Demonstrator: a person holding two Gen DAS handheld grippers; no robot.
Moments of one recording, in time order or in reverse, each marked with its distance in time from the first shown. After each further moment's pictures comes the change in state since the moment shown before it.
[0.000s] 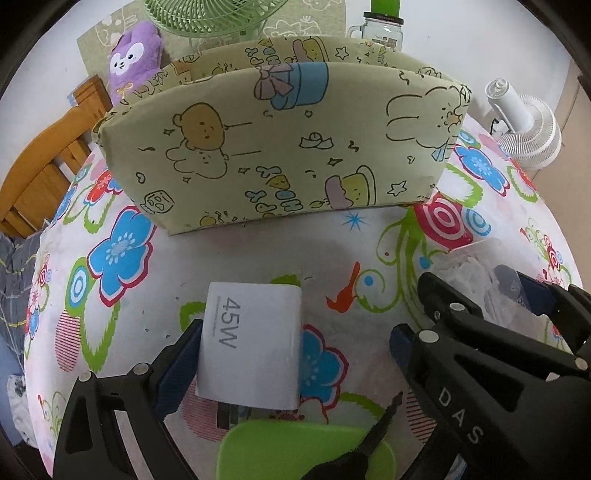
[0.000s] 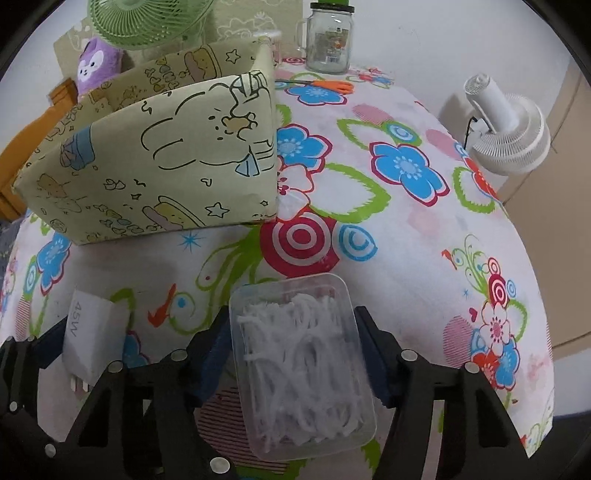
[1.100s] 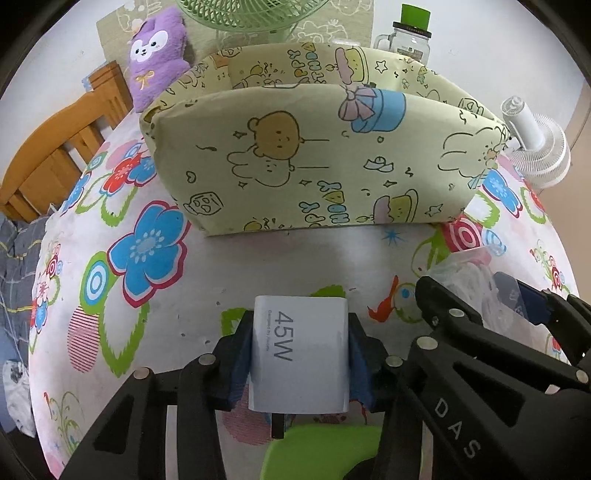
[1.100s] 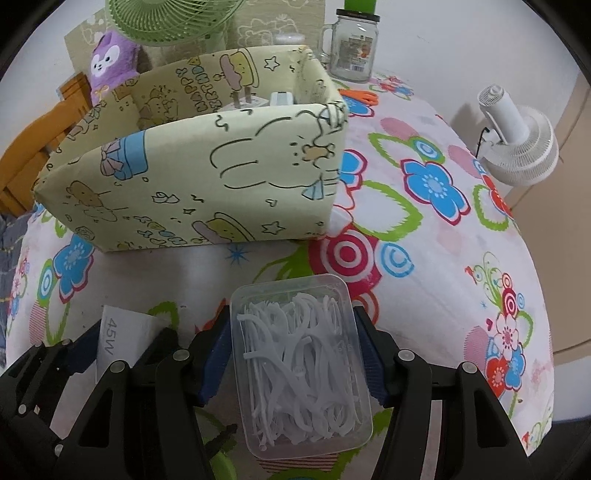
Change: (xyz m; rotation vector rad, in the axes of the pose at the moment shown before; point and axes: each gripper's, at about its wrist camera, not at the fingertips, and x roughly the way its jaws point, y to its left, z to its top) left arm -0.005 0.027 0.010 -0.057 0.012 0.008; right arm -0.010 0.027 0.011 -0.013 0.004 0.017
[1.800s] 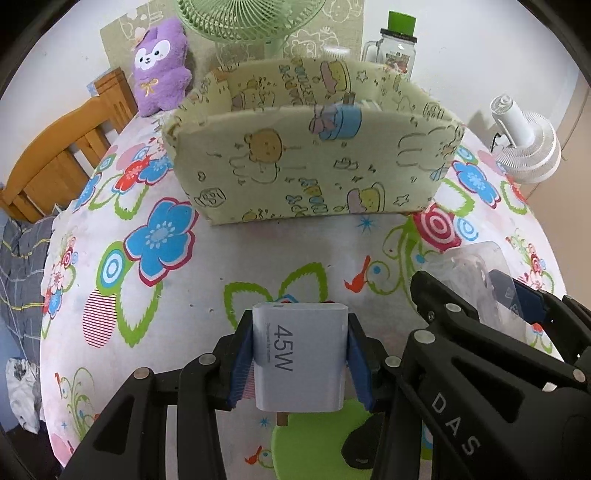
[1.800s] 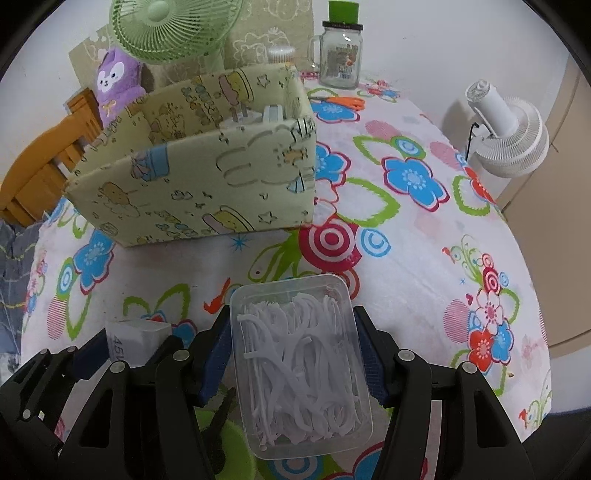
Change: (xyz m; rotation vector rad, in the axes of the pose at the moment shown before) left arm -0.034 -0.011 -0.011 0.007 -0.012 -0.002; right arm -0.034 -0.008 -0.014 0.027 -0.036 0.032
